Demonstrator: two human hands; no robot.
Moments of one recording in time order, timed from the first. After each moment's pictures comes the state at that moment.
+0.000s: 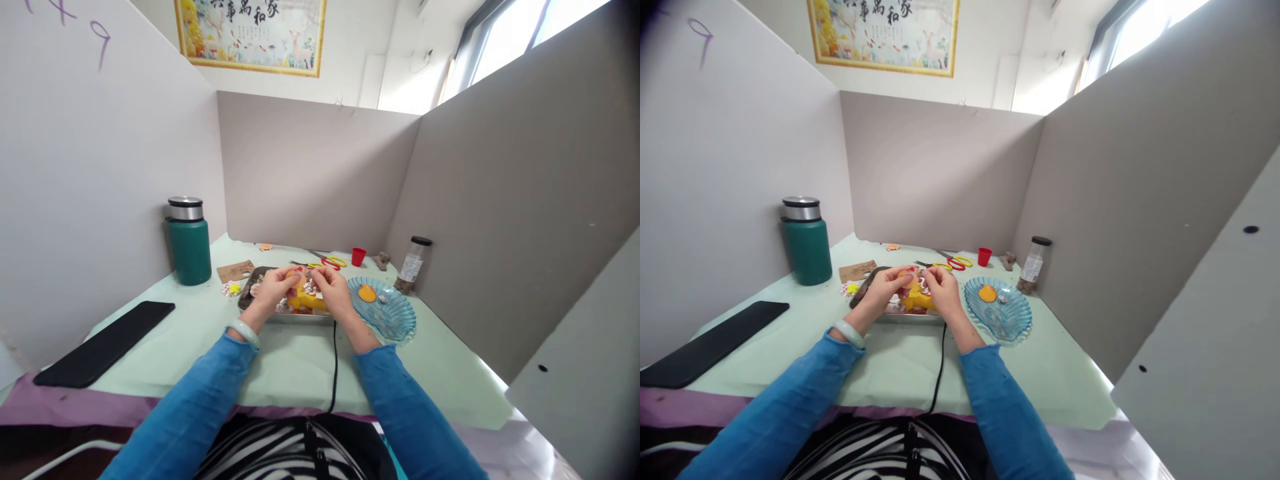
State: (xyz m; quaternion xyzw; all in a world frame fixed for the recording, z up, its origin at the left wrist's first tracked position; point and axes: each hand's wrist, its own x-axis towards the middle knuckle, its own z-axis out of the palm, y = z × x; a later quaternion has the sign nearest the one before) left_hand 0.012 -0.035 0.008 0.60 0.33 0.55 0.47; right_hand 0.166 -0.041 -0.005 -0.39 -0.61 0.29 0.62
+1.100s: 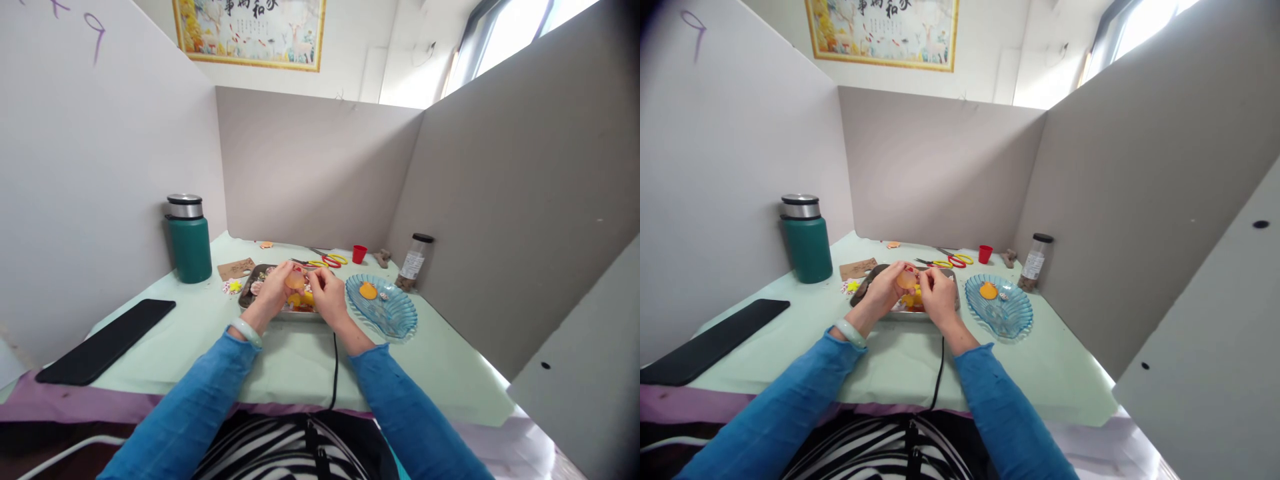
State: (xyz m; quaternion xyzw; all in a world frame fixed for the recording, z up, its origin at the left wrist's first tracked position) left_hand 0.020 -0.038 0.009 0.49 0.21 0.57 0.62; right_hand 0.152 -0.056 -0.010 -0.46 -0.66 0.08 0.59
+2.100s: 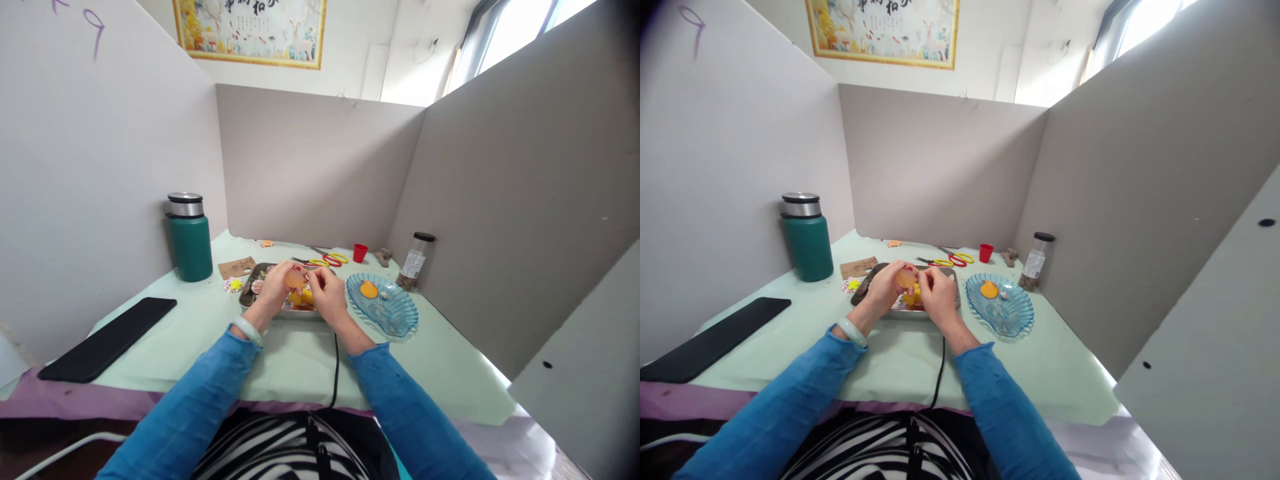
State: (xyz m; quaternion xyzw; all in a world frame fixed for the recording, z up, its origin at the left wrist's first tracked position) left_hand 0.020 -0.036 0.007 0.52 0.25 0.59 0.56; right_hand 0.151 -0.058 -0.011 -0.44 -0.66 0.07 0.60
